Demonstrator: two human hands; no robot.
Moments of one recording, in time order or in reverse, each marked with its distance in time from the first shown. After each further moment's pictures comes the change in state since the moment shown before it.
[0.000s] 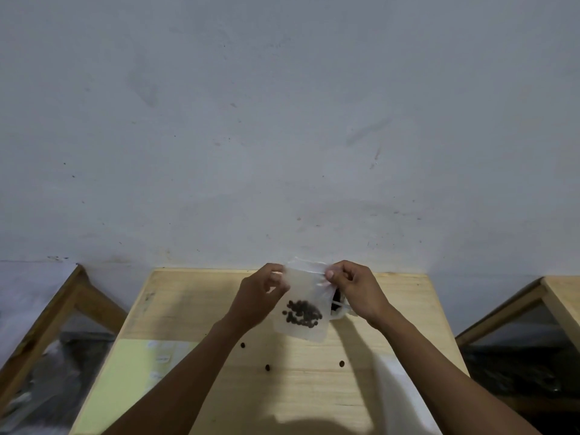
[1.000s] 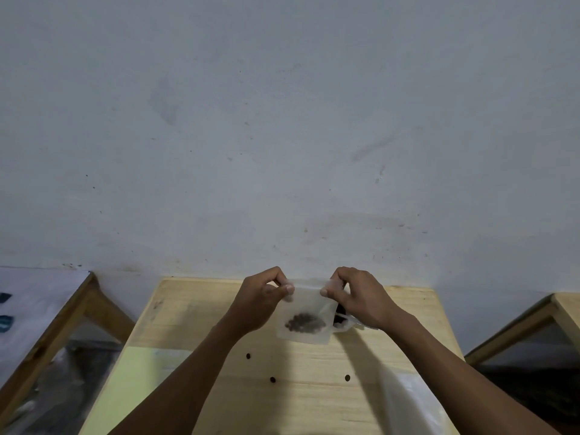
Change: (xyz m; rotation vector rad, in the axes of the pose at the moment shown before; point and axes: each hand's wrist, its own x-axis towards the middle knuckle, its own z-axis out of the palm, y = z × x) left_hand -0.011 0.040 -0.031 -0.207 -0.089 -0.091; right_hand 0.001 -0.024 -0.011 -0.573 -0.167 -0.211
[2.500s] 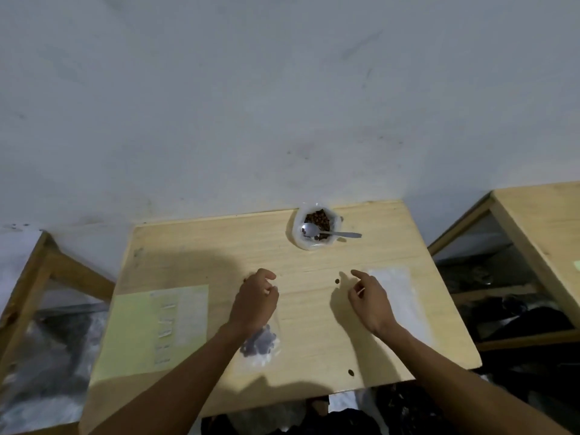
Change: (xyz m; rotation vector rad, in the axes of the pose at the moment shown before) left_hand -0.086 -0.114 0.044 0.314 -0.067 -0.212; right_hand -0.145 0.046 0.127 0.086 0.236 0.575
